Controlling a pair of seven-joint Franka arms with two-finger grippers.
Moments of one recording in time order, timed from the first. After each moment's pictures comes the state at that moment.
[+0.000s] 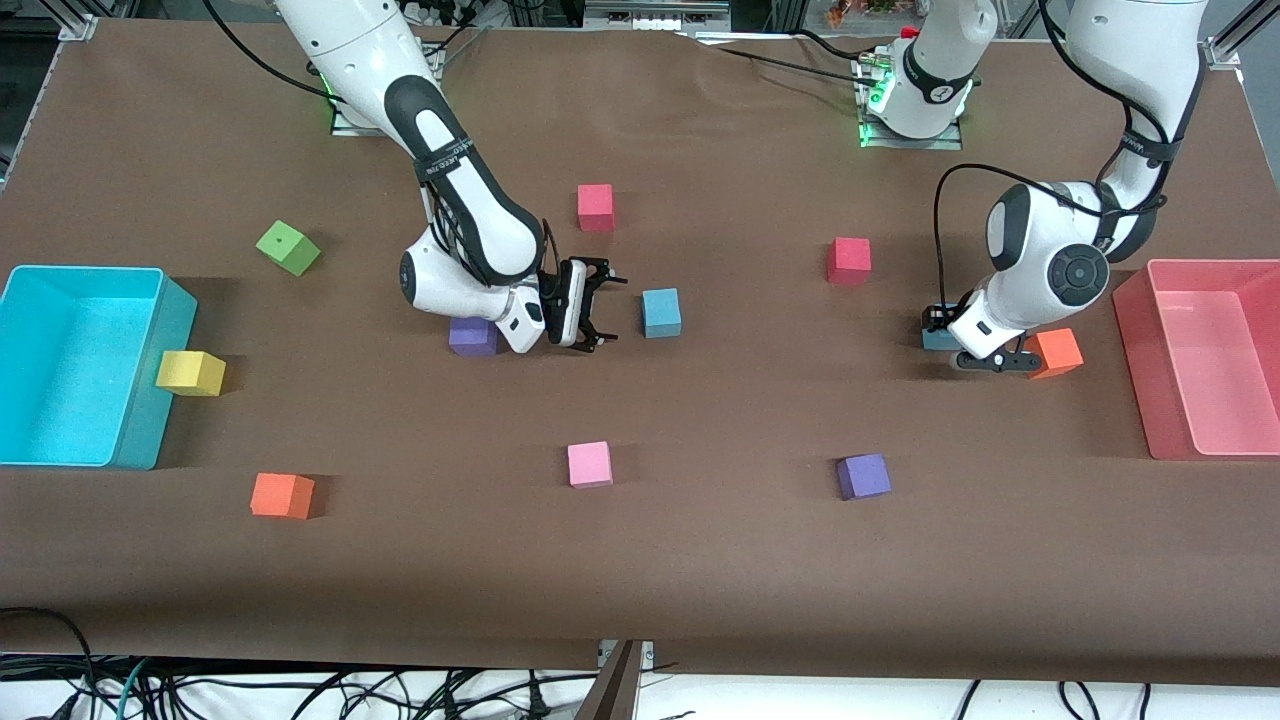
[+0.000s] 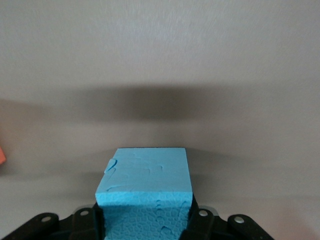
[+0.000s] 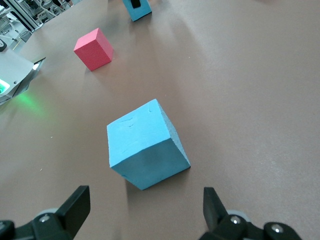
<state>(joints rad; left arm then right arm) -0.10 0.31 0.08 -2.30 -0.02 2.43 0.01 0.57 0.61 0.06 -1.95 1.43 2.39 -1.82</state>
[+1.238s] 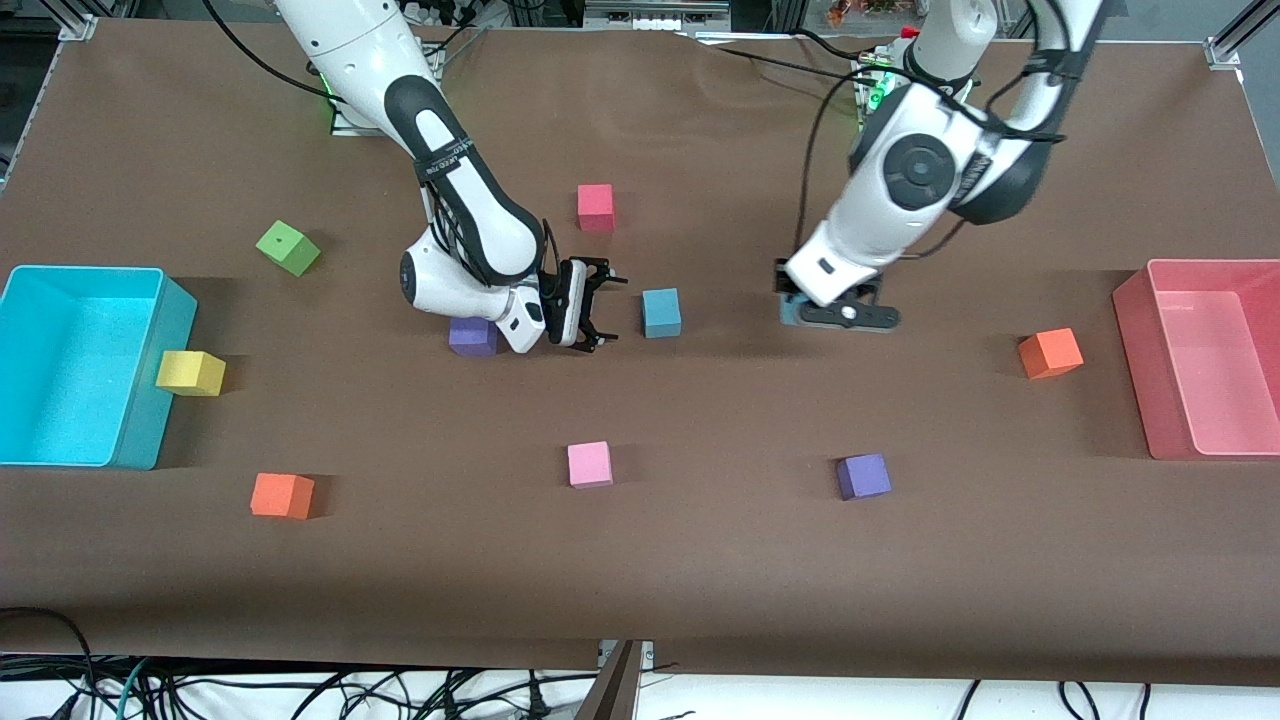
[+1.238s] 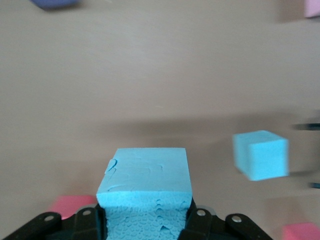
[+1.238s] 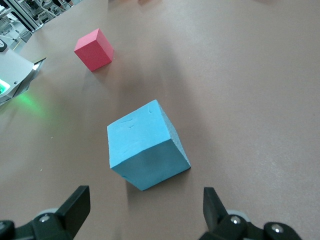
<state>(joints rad) -0.37 0.21 -0.18 -1.99 -0.13 2.15 -0.48 0.57 0.61 0.06 -1.95 1.43 2.39 -1.82</state>
